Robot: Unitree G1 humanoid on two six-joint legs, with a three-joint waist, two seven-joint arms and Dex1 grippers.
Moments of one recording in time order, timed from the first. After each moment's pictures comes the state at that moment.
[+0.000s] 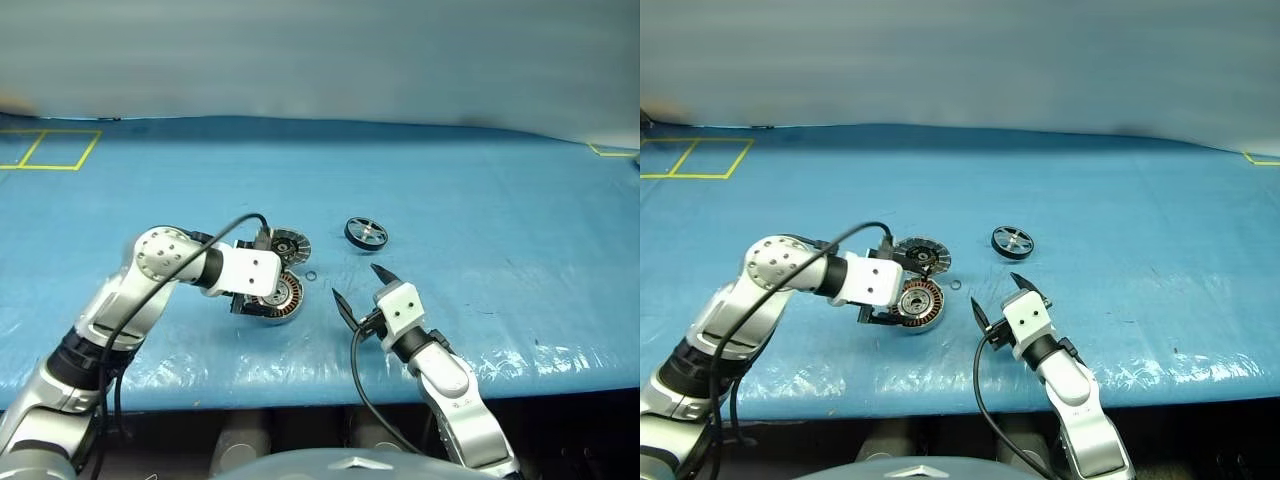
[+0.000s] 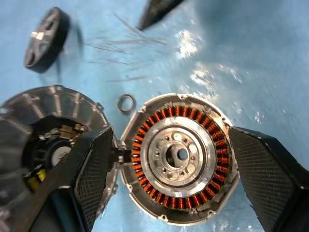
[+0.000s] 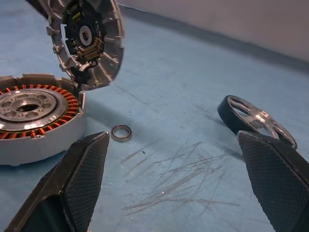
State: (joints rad) left arm -0.39 0.70 -0.16 -0.41 0.01 0.43 -1.28; right arm 0.22 -0.21 0.23 -0.36 -0.03 0.09 0.32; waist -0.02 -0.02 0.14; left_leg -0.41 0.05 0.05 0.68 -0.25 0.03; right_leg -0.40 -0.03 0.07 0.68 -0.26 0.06
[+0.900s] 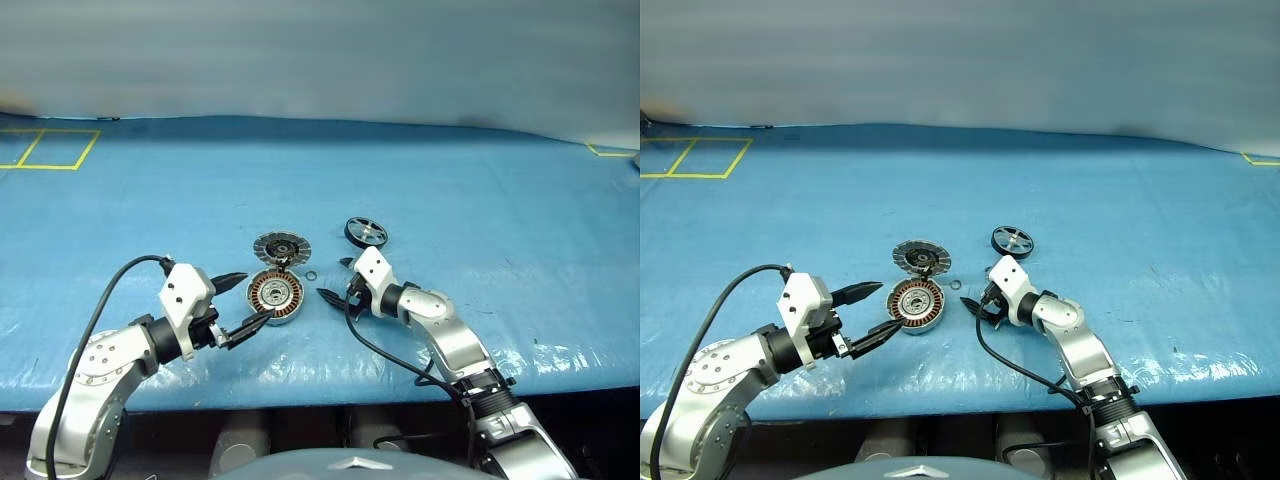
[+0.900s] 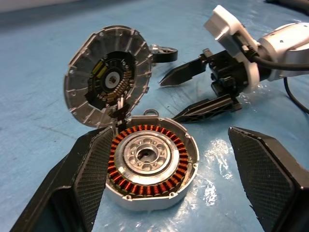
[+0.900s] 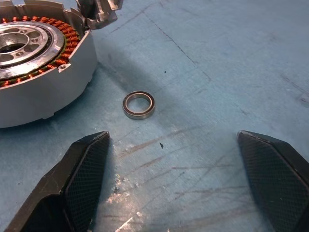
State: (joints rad) left arm 0.23 0.51 0.12 -0.69 -0.37 0.58 -0.81; right arm -0.25 -0.30 0.27 0.15 0.08 0.21 0.67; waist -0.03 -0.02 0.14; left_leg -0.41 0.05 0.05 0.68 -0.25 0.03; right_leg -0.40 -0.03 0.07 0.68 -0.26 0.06
